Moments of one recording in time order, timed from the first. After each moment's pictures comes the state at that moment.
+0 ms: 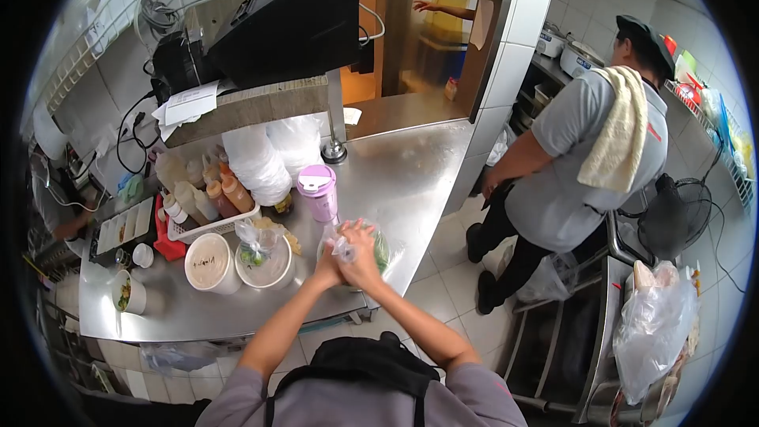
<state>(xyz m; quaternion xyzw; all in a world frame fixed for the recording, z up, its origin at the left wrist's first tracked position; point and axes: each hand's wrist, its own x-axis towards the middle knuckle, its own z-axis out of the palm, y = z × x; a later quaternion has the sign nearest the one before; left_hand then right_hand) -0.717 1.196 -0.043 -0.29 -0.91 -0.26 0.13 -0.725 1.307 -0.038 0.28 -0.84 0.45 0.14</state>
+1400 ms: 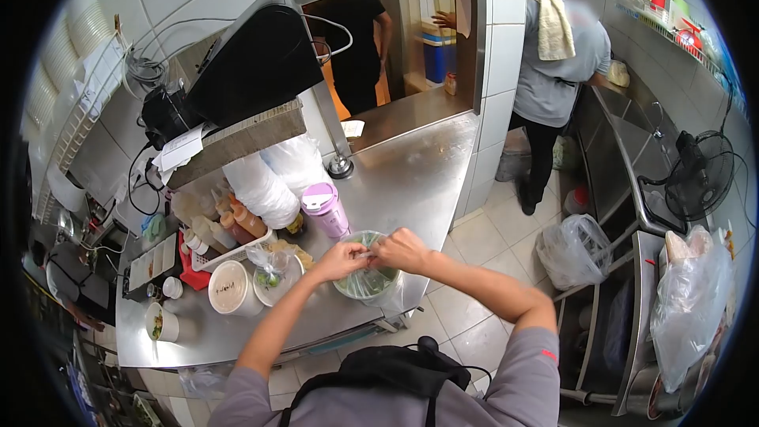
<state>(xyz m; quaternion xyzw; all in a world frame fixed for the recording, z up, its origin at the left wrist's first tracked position) -0.740 1.185 -0.002 -0.14 -0.86 -0.47 -0.14 -0.766 1.385 0.027 0.52 -0.84 0.03 0.12</state>
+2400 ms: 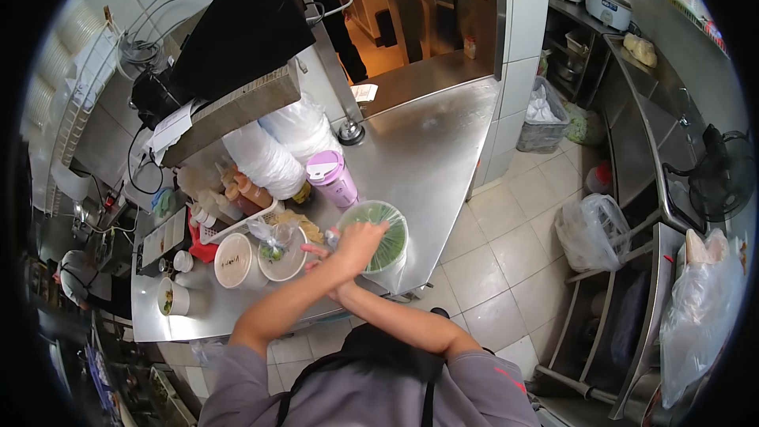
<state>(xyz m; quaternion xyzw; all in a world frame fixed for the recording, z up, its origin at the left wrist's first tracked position) -0.717 1.240 0.024 -0.21 -0.98 0.02 0.02 -0.669 1.233 -0.050 -0.02 -0.10 0.94 -0.34</state>
